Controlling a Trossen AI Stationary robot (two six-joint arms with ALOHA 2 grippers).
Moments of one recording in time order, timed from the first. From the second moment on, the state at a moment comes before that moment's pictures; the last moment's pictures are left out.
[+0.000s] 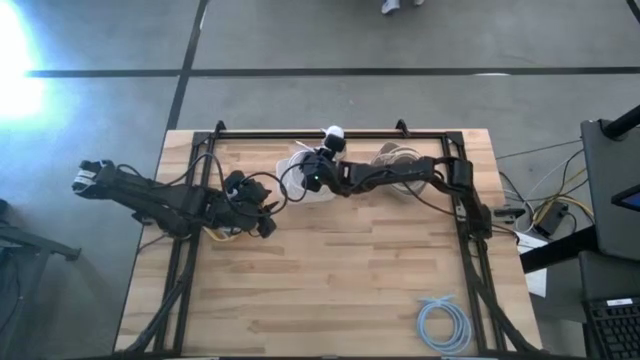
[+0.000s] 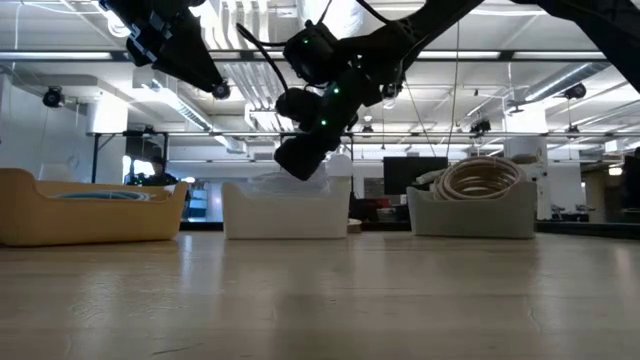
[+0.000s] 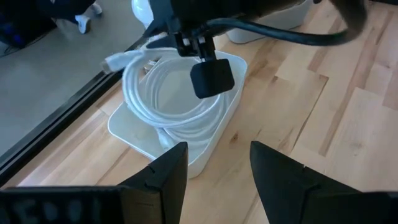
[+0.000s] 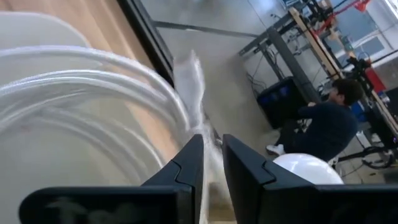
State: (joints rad) left arm -0.23 1.10 0.93 -0.67 -0.70 -0.56; right arm -0.18 2.10 1.50 -0.04 0.81 -0.24
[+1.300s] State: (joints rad) left arm -0.23 1.10 0.93 -0.66 -0.70 -0.56; right arm 0.15 1.58 1.43 -0.87 0.71 0.20
